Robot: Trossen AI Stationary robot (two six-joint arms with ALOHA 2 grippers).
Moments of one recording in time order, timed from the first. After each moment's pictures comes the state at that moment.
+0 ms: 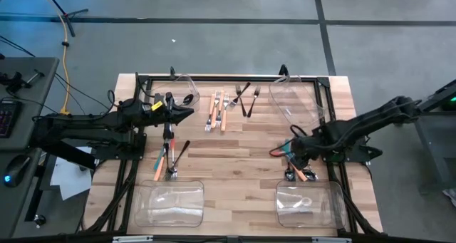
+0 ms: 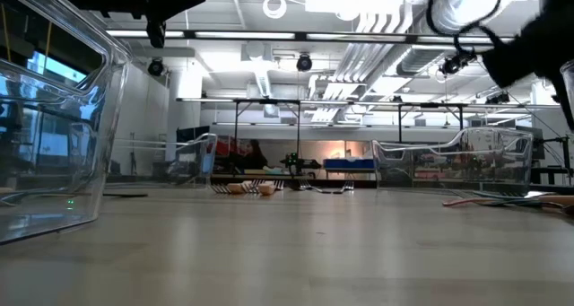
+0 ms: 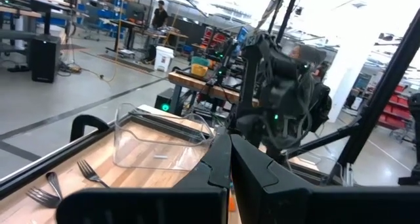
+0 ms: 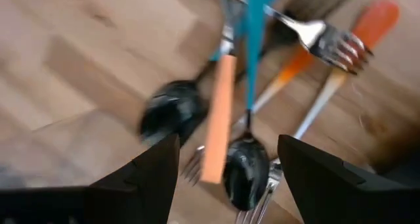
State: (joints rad) left arm 0.14 0.68 0.41 0.36 -0.04 -0.28; right arm 0.30 1.03 0.65 -0.98 -0.11 1.24
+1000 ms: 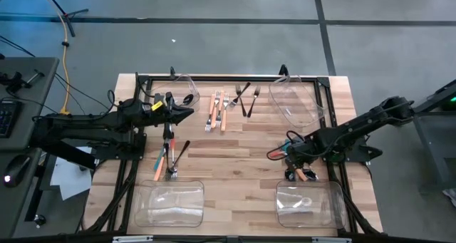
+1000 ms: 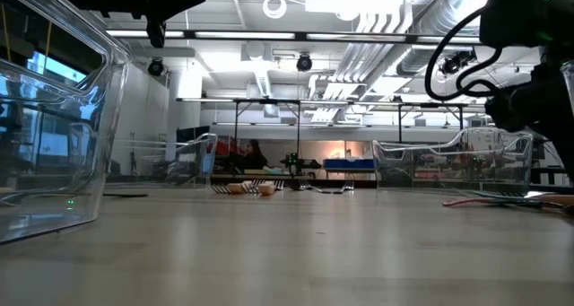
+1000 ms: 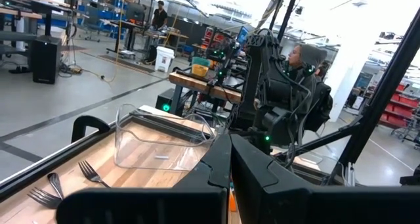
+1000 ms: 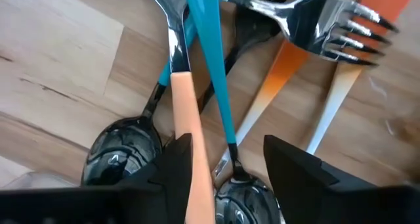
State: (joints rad) left arm 0.14 0.68 0.41 0.36 -0.04 -0.28; right arm 0.30 1.17 0.52 -0.79 -0.10 1.39
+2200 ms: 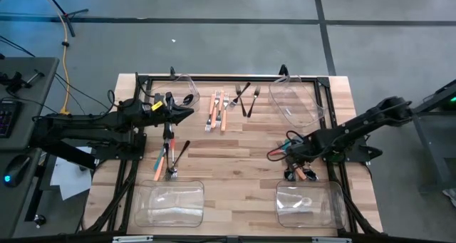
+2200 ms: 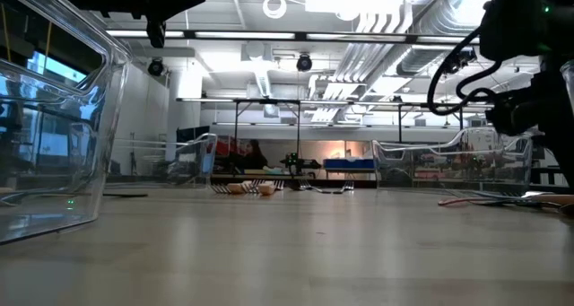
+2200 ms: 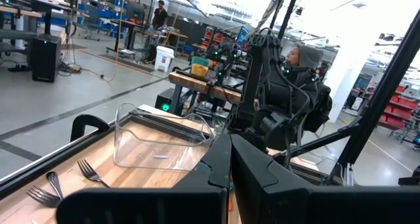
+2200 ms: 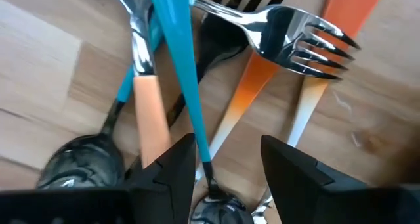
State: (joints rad) left arm 0.14 0.68 0.41 0.36 -0.04 -0.29; right arm 0.30 1.22 0.52 -0.82 -0.06 1.37
